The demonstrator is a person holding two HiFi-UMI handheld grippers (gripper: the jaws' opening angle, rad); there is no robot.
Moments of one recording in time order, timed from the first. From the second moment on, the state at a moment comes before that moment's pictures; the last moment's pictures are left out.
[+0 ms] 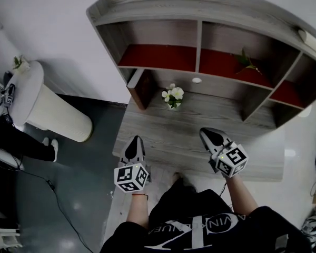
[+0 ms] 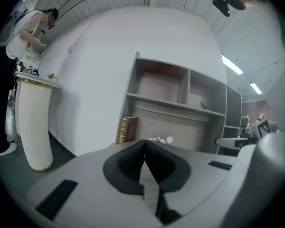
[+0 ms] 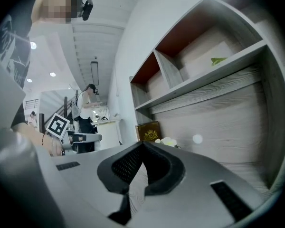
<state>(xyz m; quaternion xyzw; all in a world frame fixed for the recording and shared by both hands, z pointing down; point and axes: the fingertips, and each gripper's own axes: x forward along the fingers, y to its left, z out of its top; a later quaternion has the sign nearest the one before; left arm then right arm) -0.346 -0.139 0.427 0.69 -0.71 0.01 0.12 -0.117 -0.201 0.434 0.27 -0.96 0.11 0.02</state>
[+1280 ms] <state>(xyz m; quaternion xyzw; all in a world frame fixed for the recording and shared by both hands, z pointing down) -0.337 -0.121 0.422 0.69 -0.71 0.01 0.12 -0.104 -0.187 0.426 0.27 -0.96 0.11 0.00</state>
